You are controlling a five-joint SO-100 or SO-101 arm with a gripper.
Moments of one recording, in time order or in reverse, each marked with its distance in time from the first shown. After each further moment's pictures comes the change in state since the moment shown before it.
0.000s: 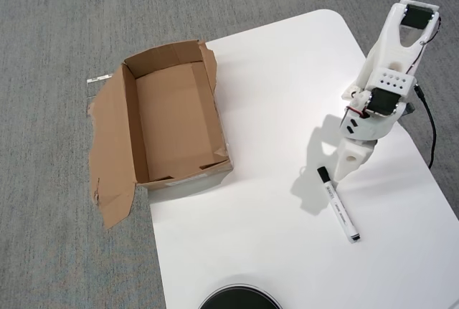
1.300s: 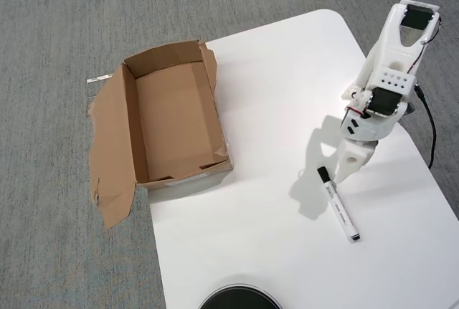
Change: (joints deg) arm -0.2 -0.5 -2.5 0.1 0.0
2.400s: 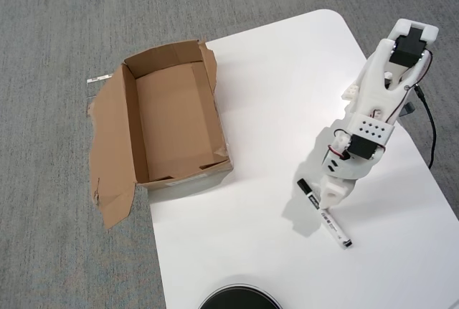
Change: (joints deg) arm 0.5 -35.7 -19.6 -11.0 0.0
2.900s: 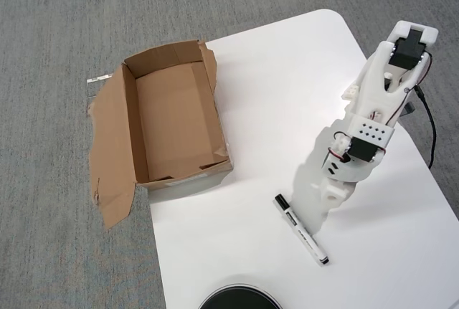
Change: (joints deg) arm -0.3 -2.4 -2.2 -0.4 0.0
